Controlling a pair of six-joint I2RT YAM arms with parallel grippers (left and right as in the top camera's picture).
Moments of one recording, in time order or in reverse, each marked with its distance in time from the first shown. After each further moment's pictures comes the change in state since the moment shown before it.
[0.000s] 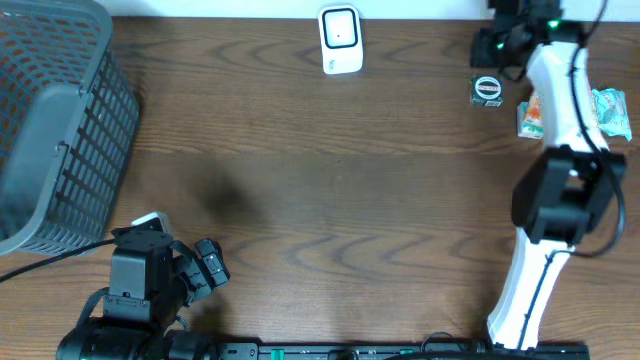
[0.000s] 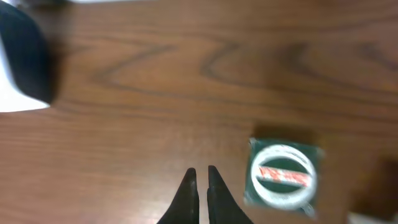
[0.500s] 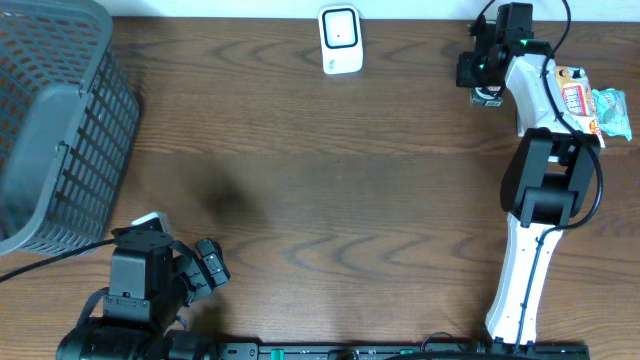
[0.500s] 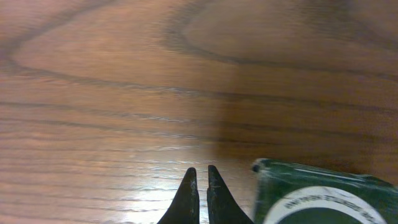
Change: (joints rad) left arm 0.000 0.000 0.000 0.000 0.000 0.000; right arm 0.001 0.161 -0.007 0.092 0.053 0.000
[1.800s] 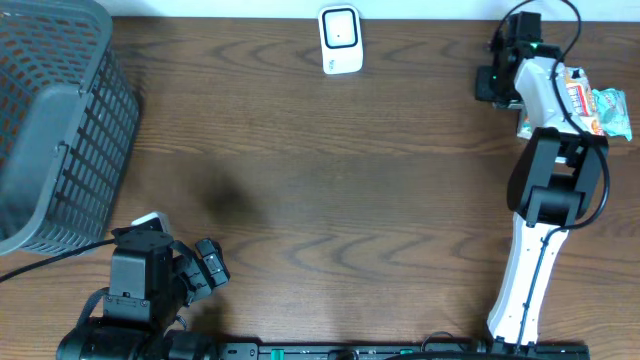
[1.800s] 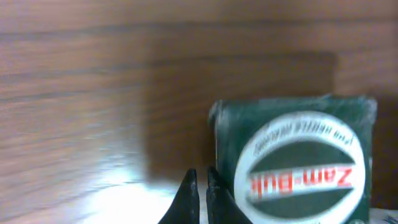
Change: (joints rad) left arm 0.000 0.000 0.000 0.000 0.000 0.000; right arm -0.047 0.005 -0.018 -0.106 0.249 0.038
